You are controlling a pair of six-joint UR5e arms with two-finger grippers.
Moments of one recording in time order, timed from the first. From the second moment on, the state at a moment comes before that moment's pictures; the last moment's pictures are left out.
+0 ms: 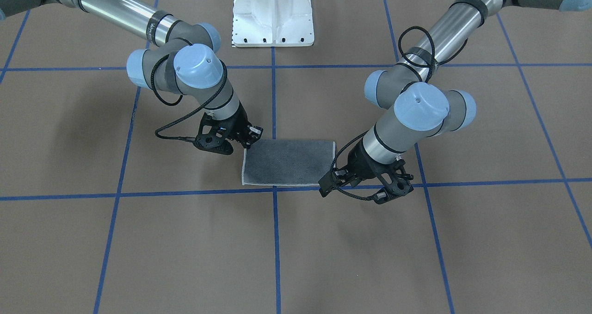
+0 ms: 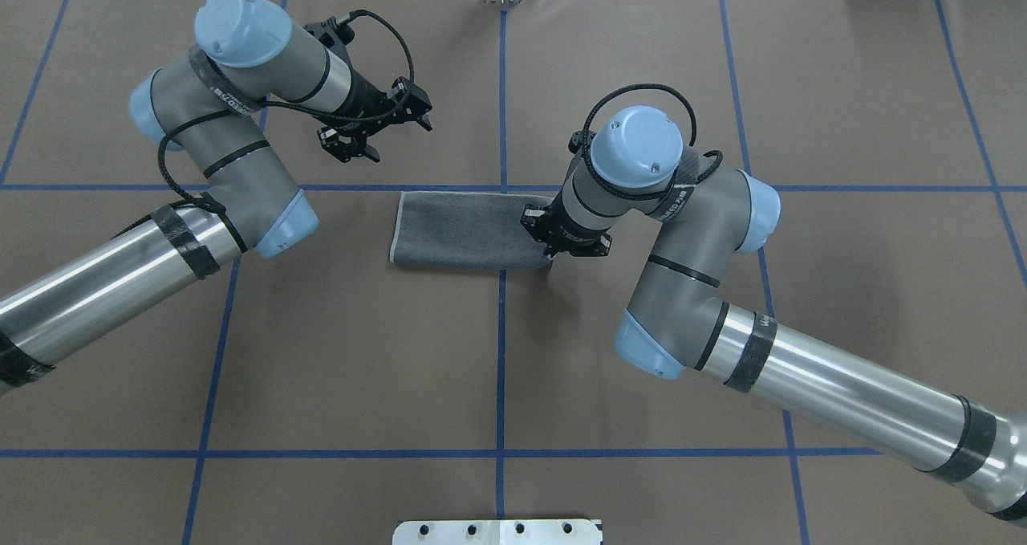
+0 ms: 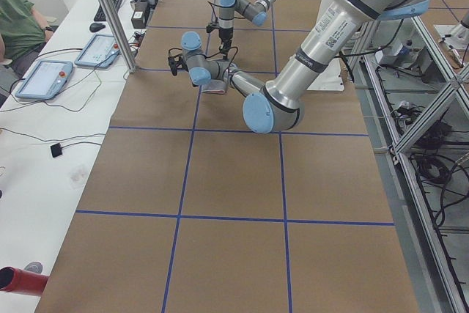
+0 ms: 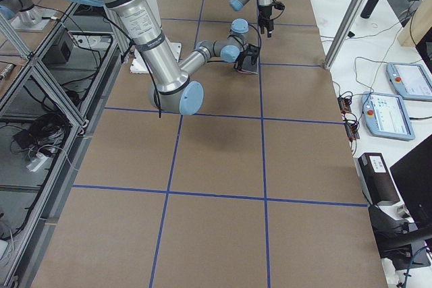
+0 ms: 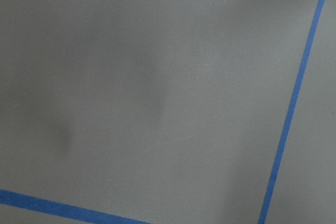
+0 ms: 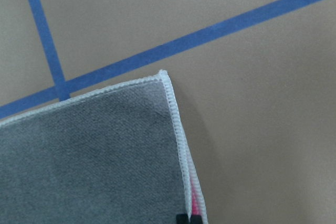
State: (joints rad) left arm -0.81 -2.31 -1.21 -2.27 -2.12 -1.56; right arm 0.60 -0.90 1.47 -1.21 2.03 1.55
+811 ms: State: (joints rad) left arm -0.82 -2.31 -1.22 -2.27 -2.13 -1.56; right arm 0.44 -0.89 1.59 -1.21 2.10 1.56
